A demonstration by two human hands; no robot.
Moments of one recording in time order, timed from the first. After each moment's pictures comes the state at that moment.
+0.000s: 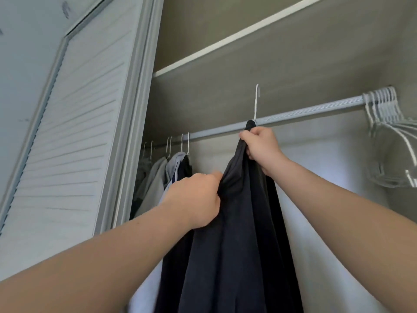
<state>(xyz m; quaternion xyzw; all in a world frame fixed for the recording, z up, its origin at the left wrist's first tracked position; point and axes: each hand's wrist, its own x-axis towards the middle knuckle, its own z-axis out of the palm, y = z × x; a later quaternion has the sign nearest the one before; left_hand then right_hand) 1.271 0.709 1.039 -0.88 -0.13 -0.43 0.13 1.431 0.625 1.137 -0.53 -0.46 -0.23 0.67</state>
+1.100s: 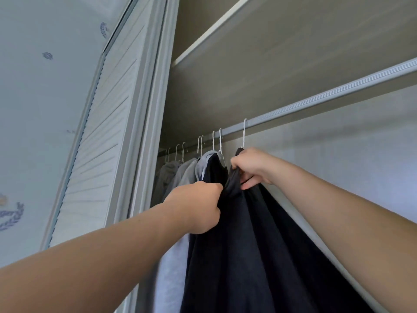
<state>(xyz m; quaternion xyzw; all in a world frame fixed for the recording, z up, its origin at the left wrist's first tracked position) 1.307 0.801 1.050 -0.89 -0.25 -0.32 0.19 1.473 0.761 1.136 -0.67 -0.54 -0.01 0.51</state>
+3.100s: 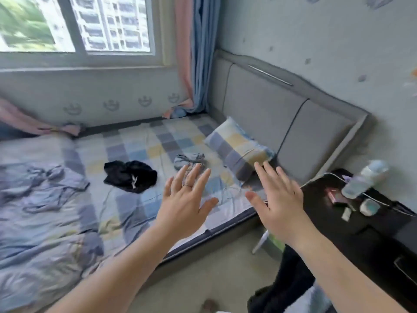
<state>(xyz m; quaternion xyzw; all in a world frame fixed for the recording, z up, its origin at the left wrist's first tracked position) 0.579 0.265 0.541 -0.28 -0.94 -0.16 0.05 0.673 0.483 0.591 -0.08 -0.98 0.14 0.08</state>
